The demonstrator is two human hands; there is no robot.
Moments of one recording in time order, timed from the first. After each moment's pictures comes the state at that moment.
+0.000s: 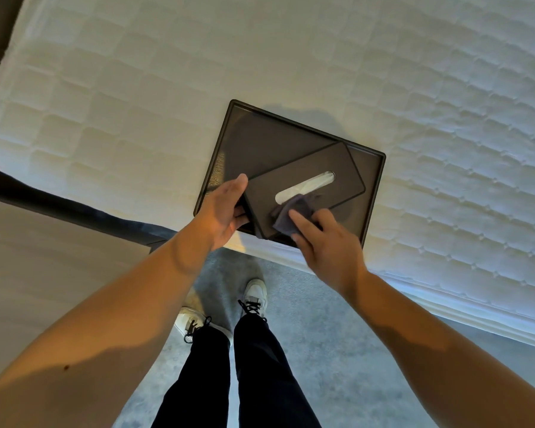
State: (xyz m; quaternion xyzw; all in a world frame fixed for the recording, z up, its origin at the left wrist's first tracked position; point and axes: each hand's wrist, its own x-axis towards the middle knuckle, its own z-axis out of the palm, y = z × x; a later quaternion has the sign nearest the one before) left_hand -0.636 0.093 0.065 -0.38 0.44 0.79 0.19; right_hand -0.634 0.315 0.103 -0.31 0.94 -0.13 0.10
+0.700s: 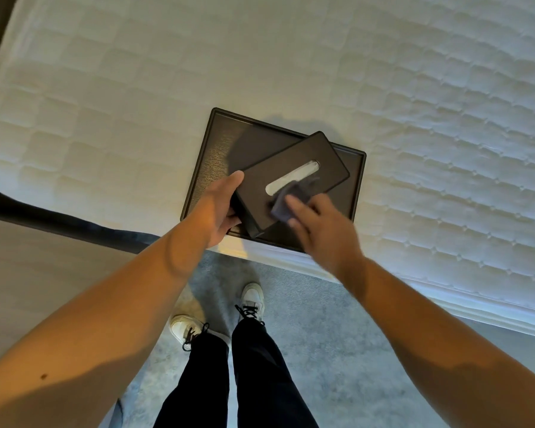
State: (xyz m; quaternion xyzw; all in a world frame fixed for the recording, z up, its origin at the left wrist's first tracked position) left_hand -0.652 0.108 0.091 -0.38 0.48 0.76 0.21; right_hand -0.658 0.328 0.111 -0.28 0.95 -0.15 0.08
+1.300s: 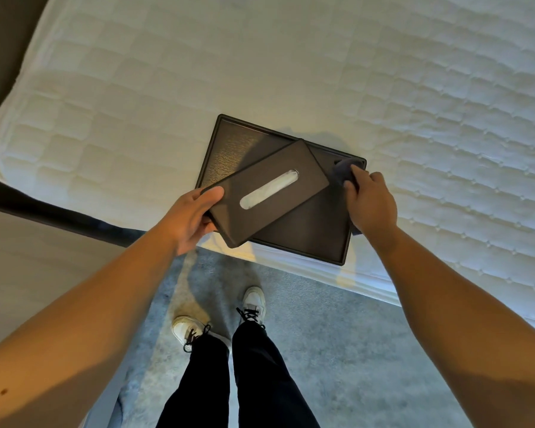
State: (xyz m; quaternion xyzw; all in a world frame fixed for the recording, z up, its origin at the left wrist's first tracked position) left_hand -0.618 0.064 0.100 -0.33 0.52 0.76 0.20; right_hand -0.735 0.376 0.099 -0.05 0.99 -0.12 0.09
